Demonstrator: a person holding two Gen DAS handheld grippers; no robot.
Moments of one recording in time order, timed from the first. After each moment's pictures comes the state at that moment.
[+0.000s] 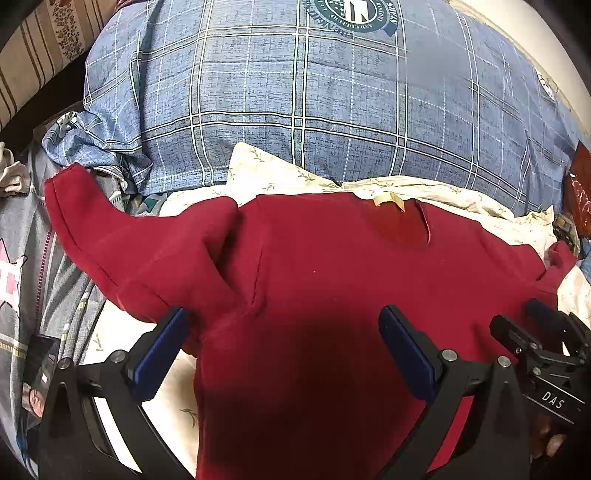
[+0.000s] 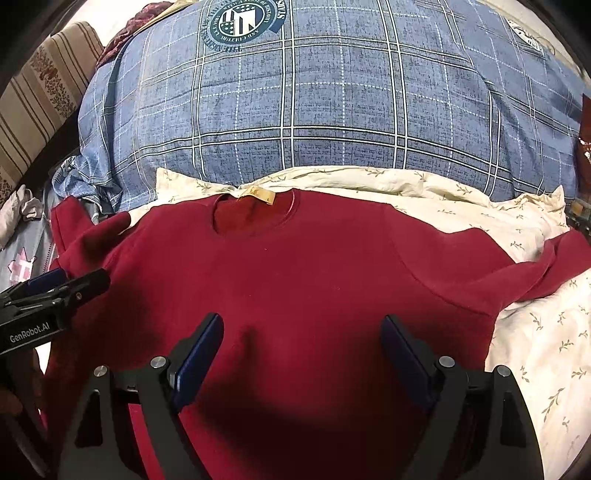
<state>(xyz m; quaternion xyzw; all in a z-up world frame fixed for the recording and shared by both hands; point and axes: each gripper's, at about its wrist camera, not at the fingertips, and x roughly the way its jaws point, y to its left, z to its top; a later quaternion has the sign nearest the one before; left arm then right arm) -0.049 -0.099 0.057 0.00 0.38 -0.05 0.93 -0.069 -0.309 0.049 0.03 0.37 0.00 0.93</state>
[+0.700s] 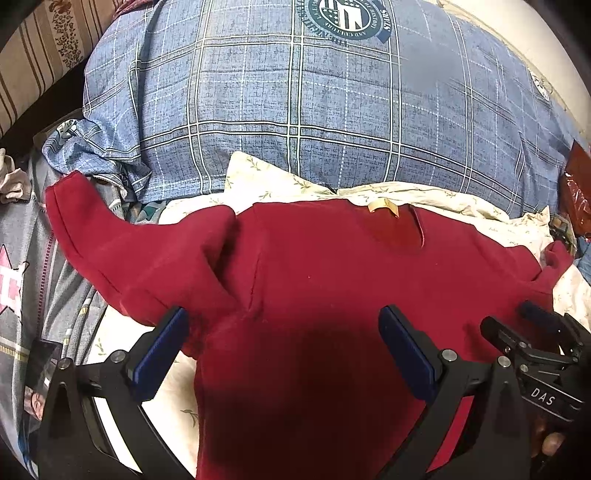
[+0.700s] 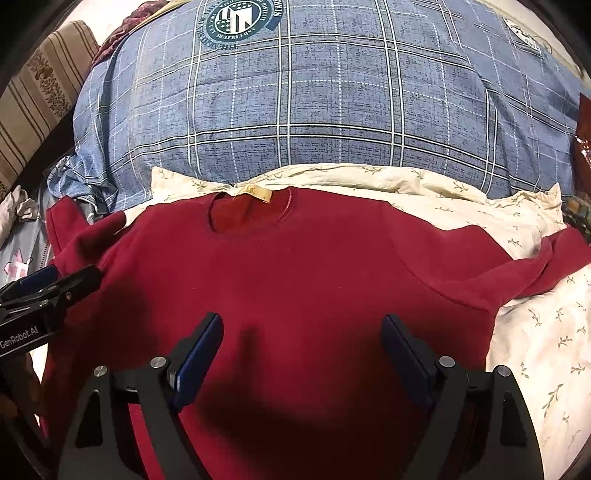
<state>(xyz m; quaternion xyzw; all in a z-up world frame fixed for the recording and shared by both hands) -0.053 -0.099 0.061 0.00 0.36 -0.06 0.93 -0.067 -0.308 0.047 0.03 0.38 -0.01 0.92</state>
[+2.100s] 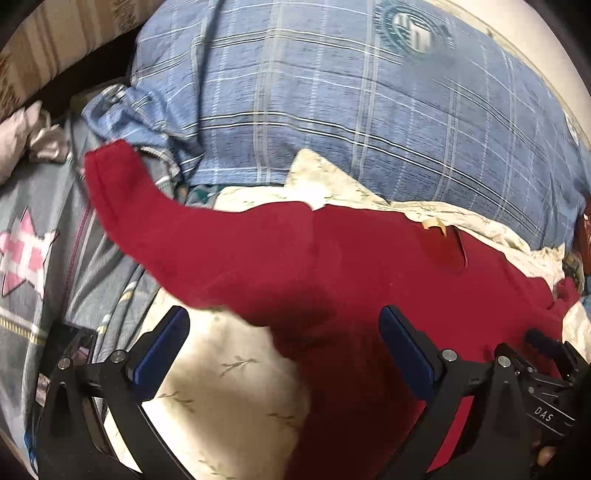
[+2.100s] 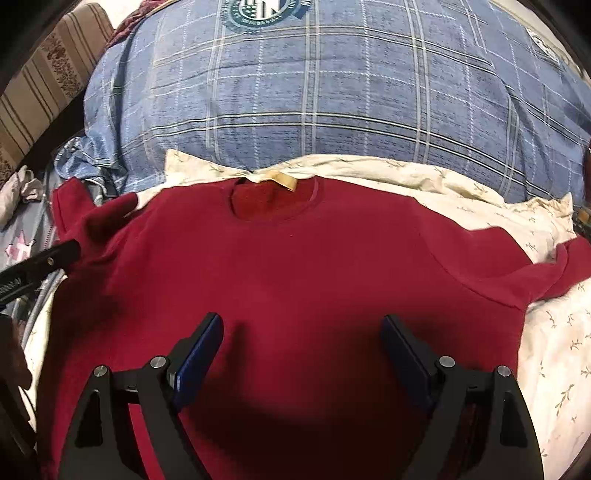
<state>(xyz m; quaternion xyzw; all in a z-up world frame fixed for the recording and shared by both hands) -0.051 -0.032 0.056 -0.06 0.37 -0.01 0.93 -0.059 -0.280 0.042 0.00 0.39 0.02 0.92</state>
